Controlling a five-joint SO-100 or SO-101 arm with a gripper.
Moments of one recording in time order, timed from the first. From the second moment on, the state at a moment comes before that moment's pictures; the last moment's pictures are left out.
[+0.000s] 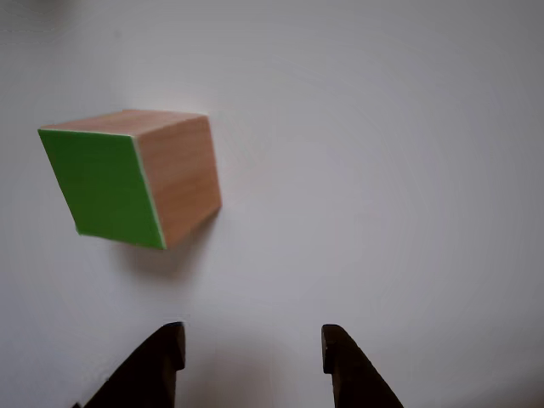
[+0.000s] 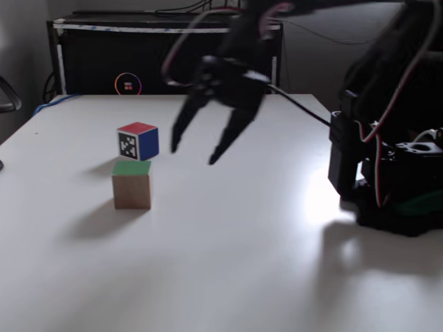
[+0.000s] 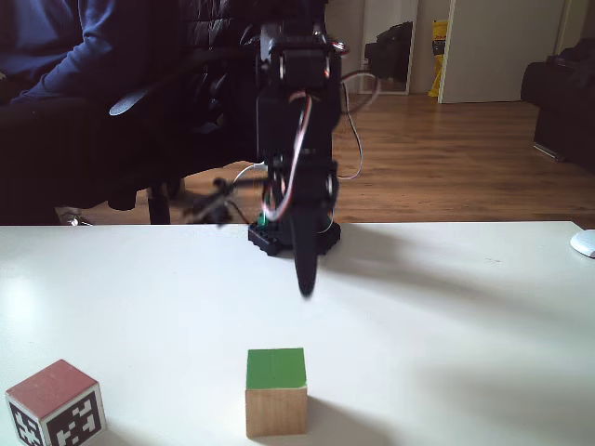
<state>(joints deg) 12.4 111.2 117.5 67.1 -1.1</state>
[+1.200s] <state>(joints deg) 16.8 72.2 76.8 77.1 -6.5</state>
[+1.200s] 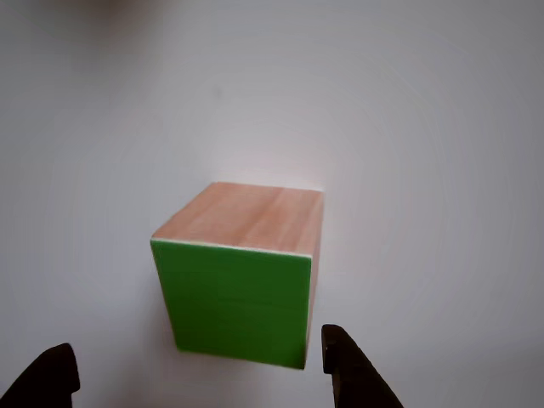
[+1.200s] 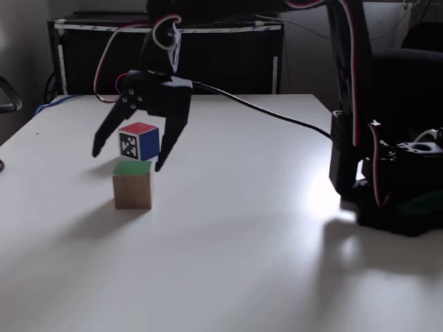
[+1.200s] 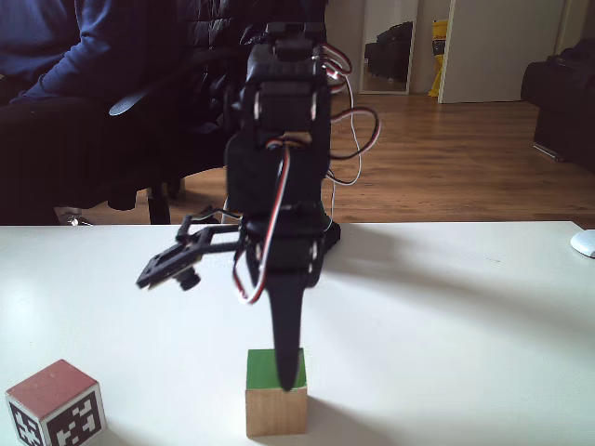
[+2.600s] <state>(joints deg) 15.9 56.7 64.6 80.0 -2.7</state>
